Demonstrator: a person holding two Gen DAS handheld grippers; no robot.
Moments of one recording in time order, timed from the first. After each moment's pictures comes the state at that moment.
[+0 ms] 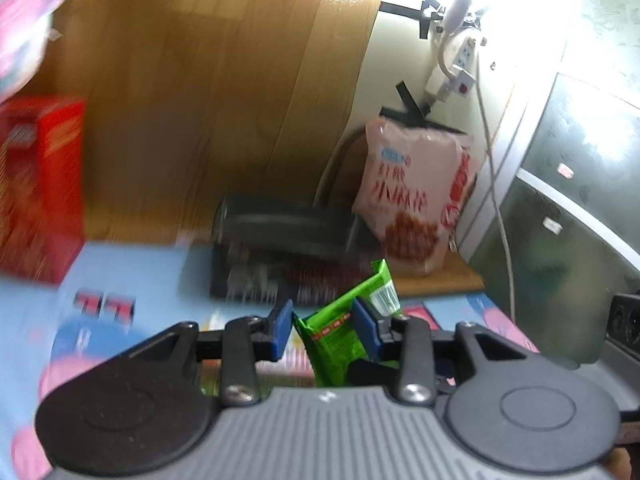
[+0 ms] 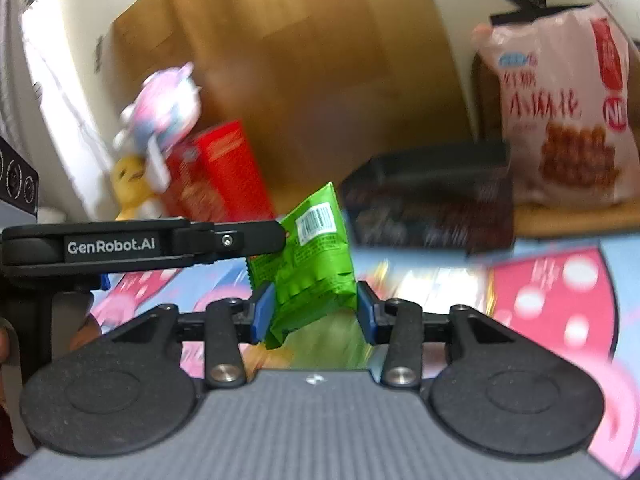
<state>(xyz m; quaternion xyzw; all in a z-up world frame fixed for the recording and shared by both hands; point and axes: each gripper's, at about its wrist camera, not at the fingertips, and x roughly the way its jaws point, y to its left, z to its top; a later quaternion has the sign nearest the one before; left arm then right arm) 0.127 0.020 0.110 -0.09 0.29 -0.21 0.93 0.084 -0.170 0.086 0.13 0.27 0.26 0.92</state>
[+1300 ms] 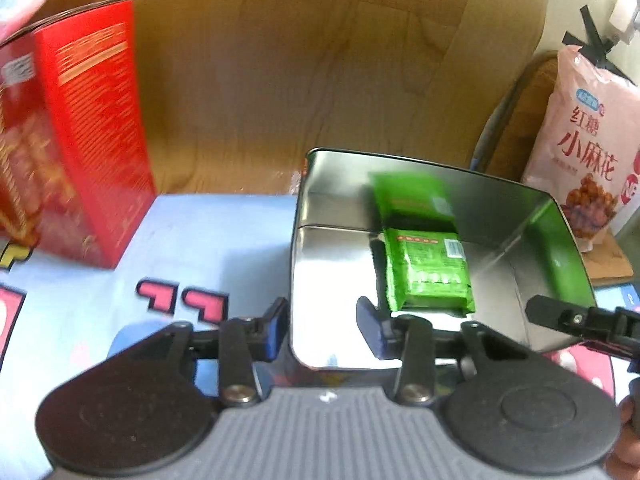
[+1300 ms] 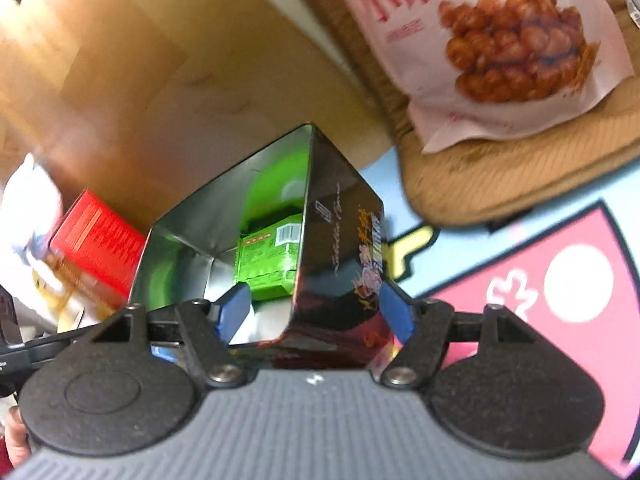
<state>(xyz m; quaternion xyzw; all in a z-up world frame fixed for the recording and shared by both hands) 0.231 0.045 0.040 -0.06 0.43 -0.05 0.90 0.163 -0.235 0.009 0.29 0.38 0.18 0.86</state>
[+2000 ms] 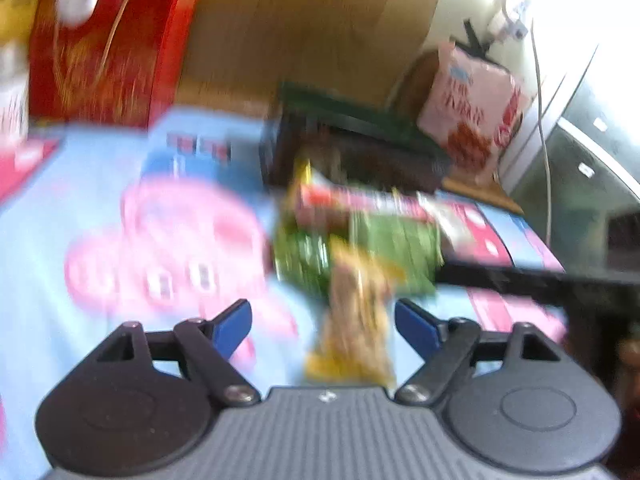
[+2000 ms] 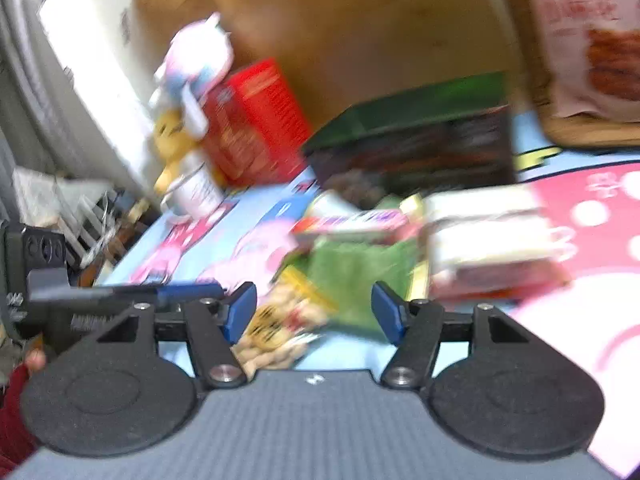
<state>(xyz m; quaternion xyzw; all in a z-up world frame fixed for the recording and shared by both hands) 0.025 0.098 0.020 -0.13 0.39 -0.16 0.90 0.065 -0.162 0.034 0.16 0.34 0.36 0.85</state>
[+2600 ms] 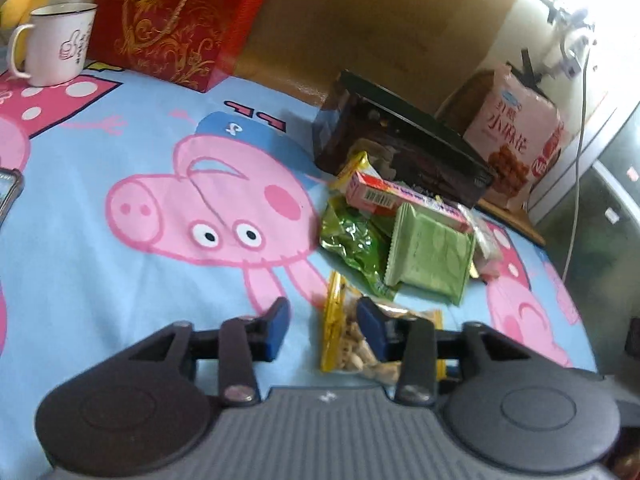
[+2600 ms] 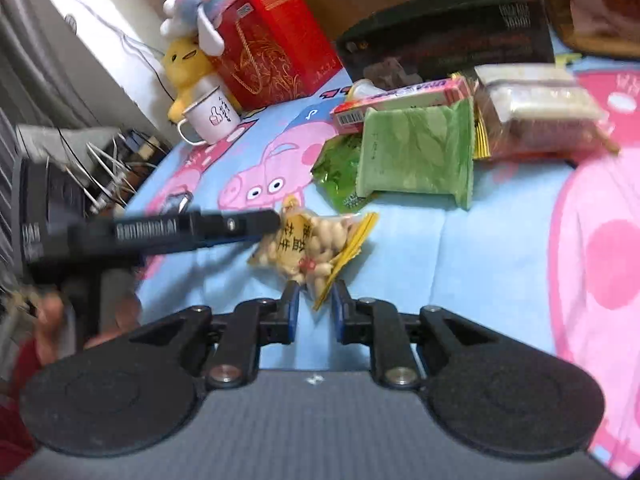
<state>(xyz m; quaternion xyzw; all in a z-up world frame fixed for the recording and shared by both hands) 0.018 0.123 0.014 -0.20 0.39 -0.10 0.89 0.016 -0.133 0.015 0.14 0.41 0.36 0.83</state>
